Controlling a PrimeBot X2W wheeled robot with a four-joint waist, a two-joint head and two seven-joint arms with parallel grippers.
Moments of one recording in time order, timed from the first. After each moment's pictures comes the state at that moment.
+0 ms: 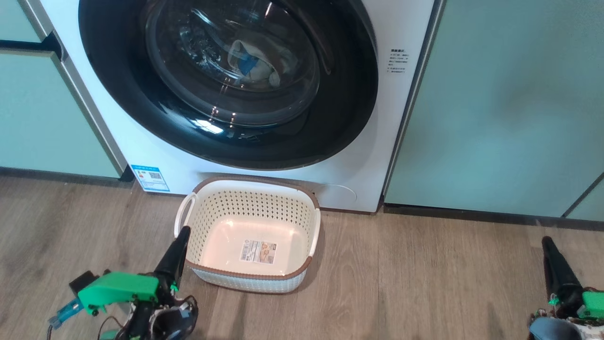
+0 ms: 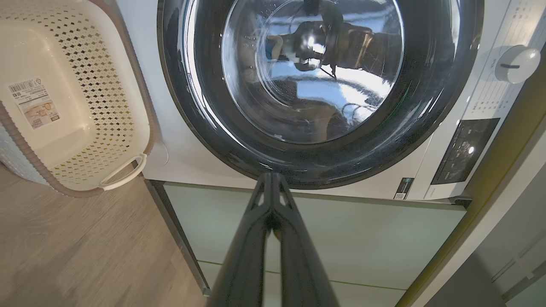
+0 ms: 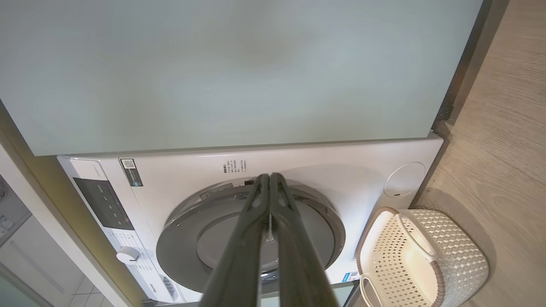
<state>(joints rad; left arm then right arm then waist) -0.05 0.07 0.04 0.27 -1.61 -0.12 0.08 -0.04 -0.06 -0.08 0.27 1.61 0.13 0.07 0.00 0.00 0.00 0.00</state>
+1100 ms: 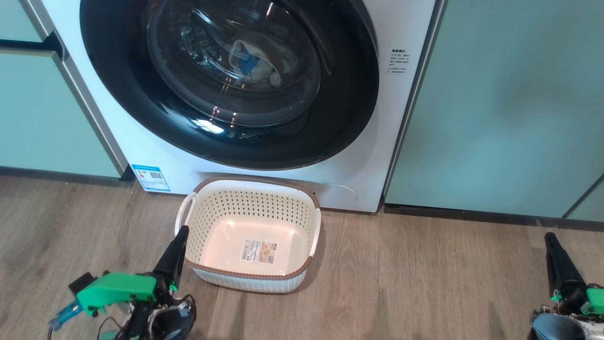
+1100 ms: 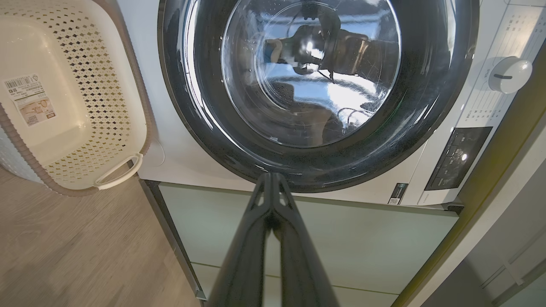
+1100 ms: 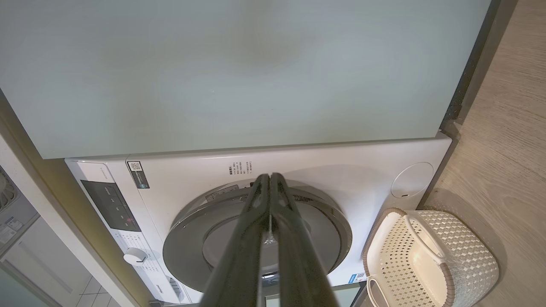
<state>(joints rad) -0.05 0.06 0.06 0.27 -1.63 -0.12 0.09 -0.05 -0.06 -0.10 0.28 1.64 0.13 0.08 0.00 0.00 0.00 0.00</state>
